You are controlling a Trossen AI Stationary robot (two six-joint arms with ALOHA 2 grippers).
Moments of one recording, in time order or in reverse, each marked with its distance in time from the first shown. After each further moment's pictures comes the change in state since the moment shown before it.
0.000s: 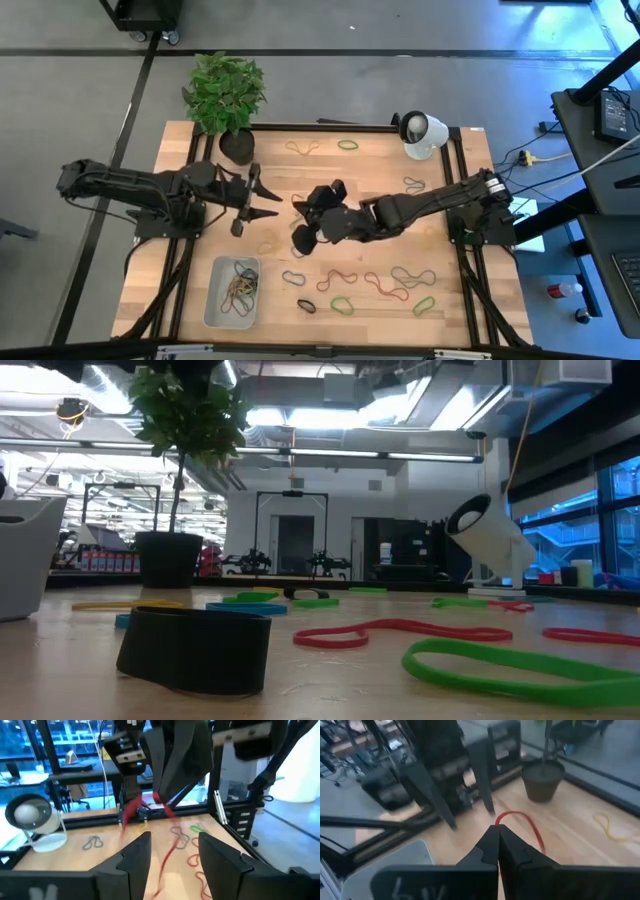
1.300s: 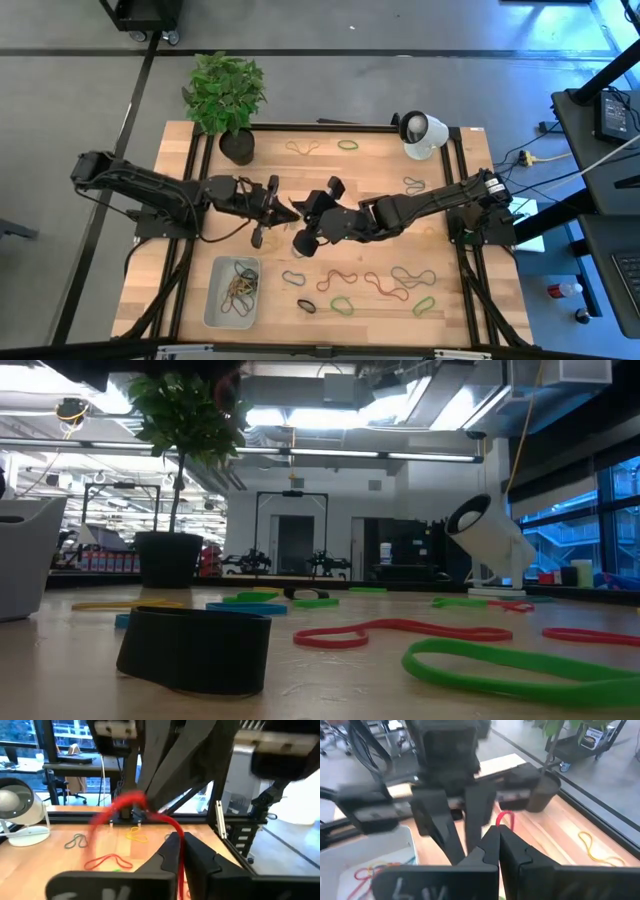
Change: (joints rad) left arm -0.100 0.266 0.009 0.292 -0.102 -0.144; right arm -0.002 0.001 -0.008 0.007 0.000 -0.201
